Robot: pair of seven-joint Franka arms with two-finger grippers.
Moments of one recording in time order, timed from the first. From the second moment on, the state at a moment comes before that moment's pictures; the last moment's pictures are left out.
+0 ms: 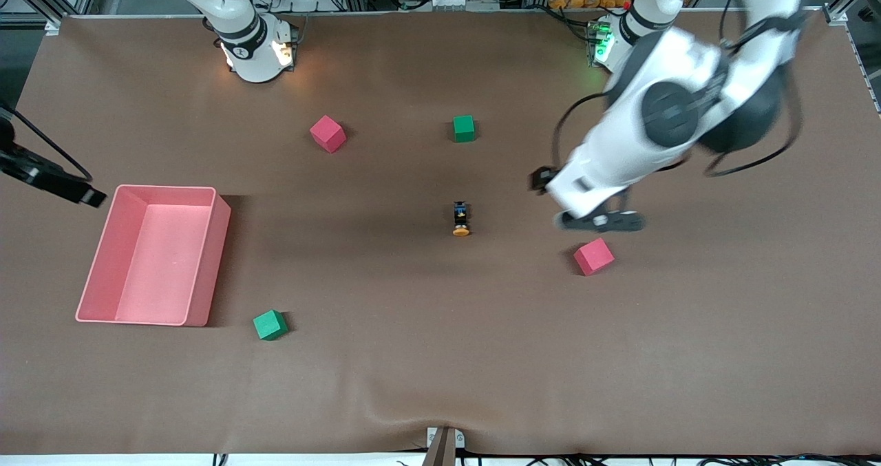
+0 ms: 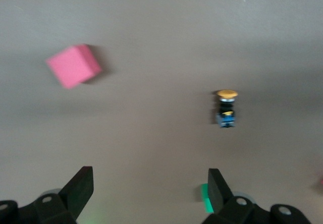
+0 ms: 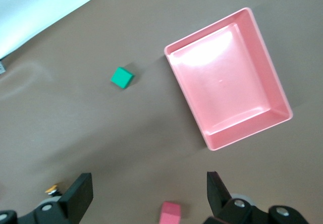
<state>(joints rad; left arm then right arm) -0.27 0.43 -0.32 -1.43 -0.03 1.70 -0.56 -0.01 0.22 0.01 -1.17 0.07 1.41 0.46</state>
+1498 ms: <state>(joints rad) -0.43 0.85 -0.32 -1.31 -0.16 1.91 -0.44 0.03 -0.03 -0.09 -1.55 0.04 1.52 0.23</state>
